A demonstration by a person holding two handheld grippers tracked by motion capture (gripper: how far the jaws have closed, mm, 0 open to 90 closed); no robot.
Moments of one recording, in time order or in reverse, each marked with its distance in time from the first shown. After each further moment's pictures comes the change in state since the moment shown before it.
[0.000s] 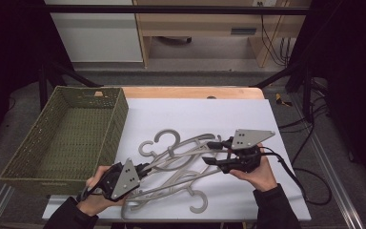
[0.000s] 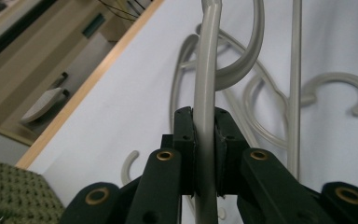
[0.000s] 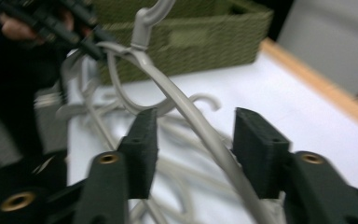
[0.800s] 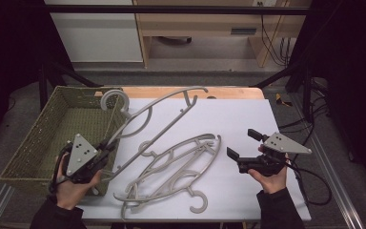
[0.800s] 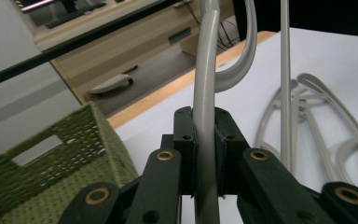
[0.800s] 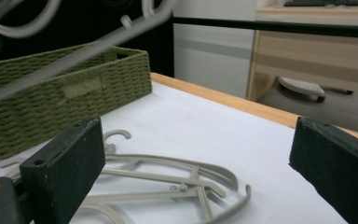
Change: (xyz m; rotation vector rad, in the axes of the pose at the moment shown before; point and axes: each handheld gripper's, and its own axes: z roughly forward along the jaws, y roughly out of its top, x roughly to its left) left arm 0.061 -0.014 -0.053 -0.111 0.314 -0.335; right arm -0.004 -0.041 -0.043 -0.218 -0.440 0.239
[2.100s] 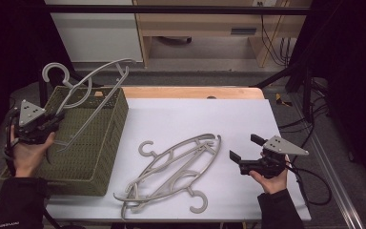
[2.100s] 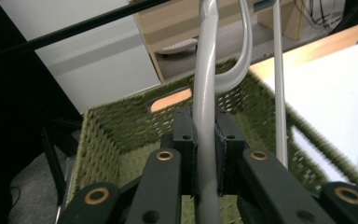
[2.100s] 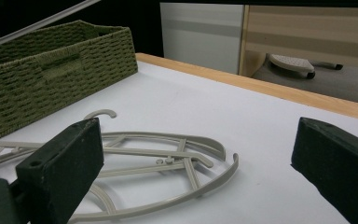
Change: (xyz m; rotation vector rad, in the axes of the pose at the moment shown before) left arm 0.153 -0.041 0.017 0.151 0.242 -0.121; right arm -0.010 -0.021 0.002 0.068 -0.045 0.040
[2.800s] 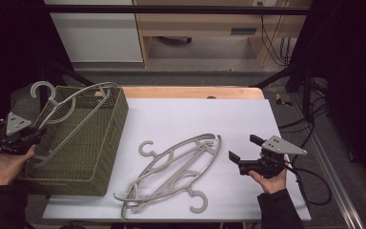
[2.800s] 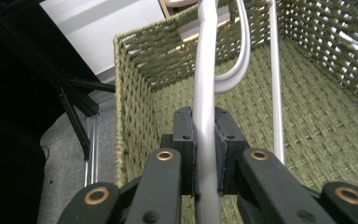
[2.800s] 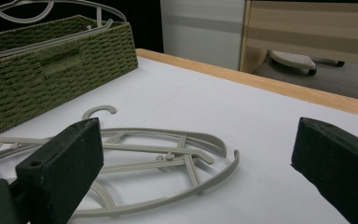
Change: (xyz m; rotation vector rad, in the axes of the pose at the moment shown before) left arm 0.043 -0.051 -0.003 0.164 0.034 0.048; right arm 0.000 -0.001 0.002 0.018 0.001 -0.003
